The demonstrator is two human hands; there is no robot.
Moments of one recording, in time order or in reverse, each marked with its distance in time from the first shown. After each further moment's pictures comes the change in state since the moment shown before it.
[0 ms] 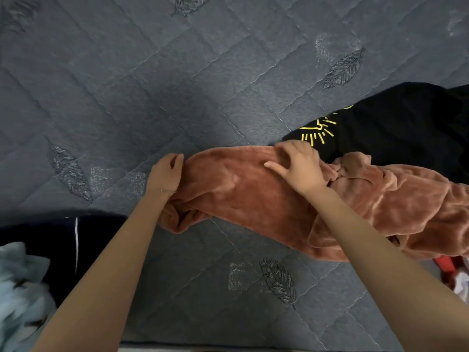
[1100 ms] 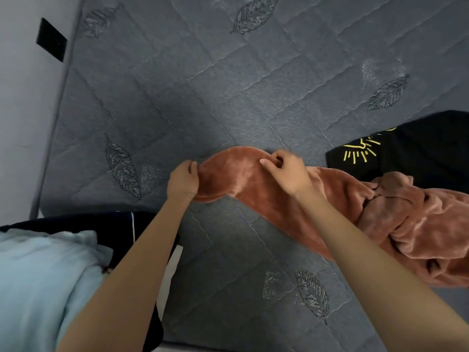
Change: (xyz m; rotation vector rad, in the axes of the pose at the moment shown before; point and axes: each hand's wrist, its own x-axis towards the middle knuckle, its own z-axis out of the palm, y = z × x) left_hand 0.001 -0.040 -0.055 -0.003 0.106 -0.127; right_hand 0.031 -0.129 0.041 0.299 -0.106 0.149
